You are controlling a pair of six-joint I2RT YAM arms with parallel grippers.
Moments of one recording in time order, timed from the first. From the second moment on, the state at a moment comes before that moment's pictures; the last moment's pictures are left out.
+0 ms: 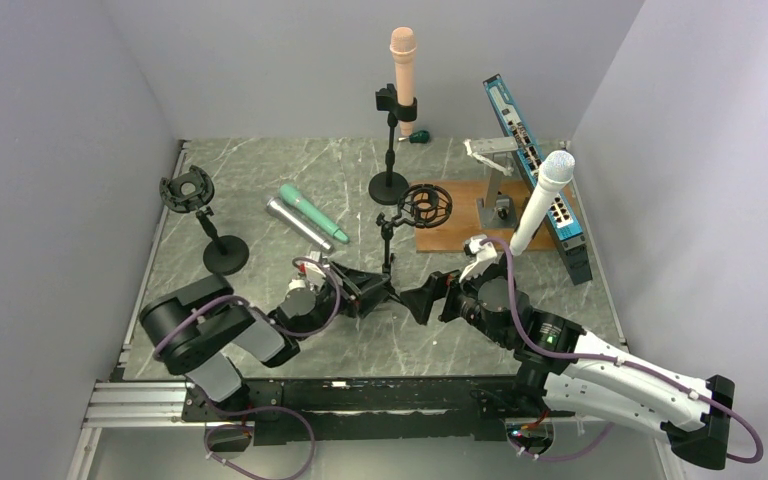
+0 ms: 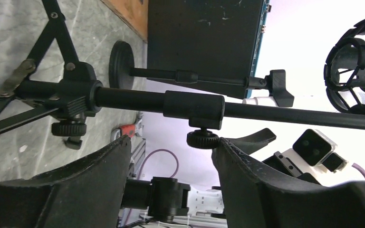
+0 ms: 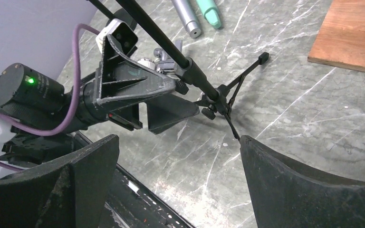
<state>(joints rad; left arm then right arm) -0.89 1.64 0.21 1.40 -0.04 -1.65 1.05 0.64 0.56 -0.22 0.33 0.61</state>
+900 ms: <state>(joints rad) -0.94 1.17 0.84 -0.23 -0.19 -0.88 1.05 0.61 0.57 -0.25 0.36 0.60</state>
